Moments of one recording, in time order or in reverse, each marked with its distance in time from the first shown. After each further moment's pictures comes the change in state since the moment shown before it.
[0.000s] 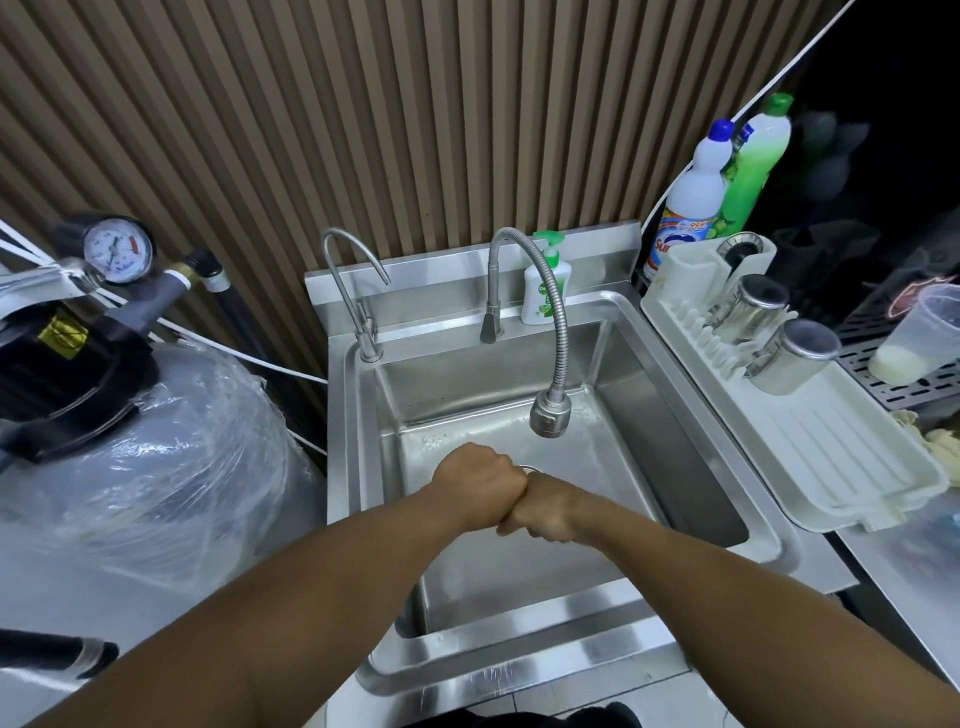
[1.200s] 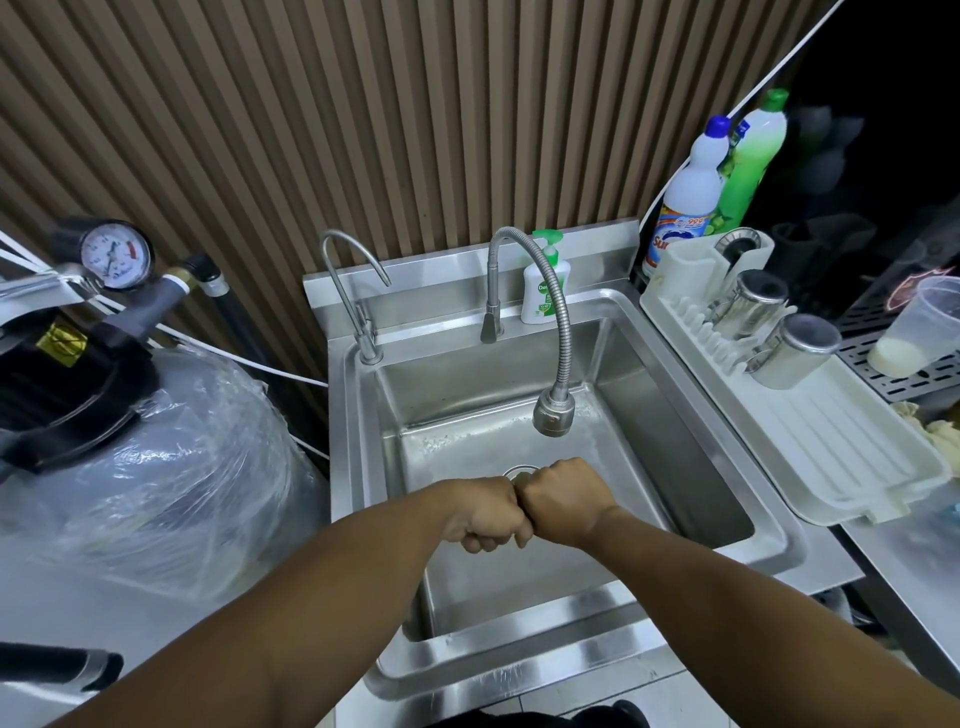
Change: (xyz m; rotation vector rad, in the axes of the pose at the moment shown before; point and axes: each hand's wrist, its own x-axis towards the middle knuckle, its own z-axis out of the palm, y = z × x) left_hand 0.009 0.002 0.030 -1.282 -0.529 -0.304; right_hand 0.005 0.016 0.002 -0.967 0.533 -0.431
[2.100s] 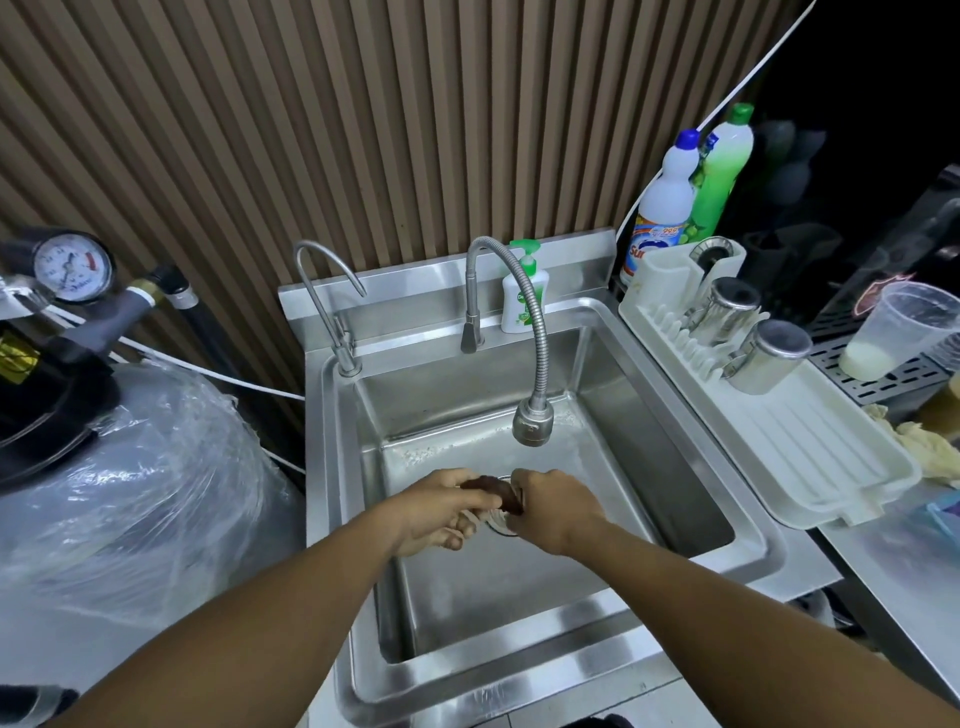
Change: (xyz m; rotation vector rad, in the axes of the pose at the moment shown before) left_hand -0.007 -0.031 -0.017 -0.596 0.074 0.207; right_hand -0.005 0.007 0.003 0.415 -0.096 0.310
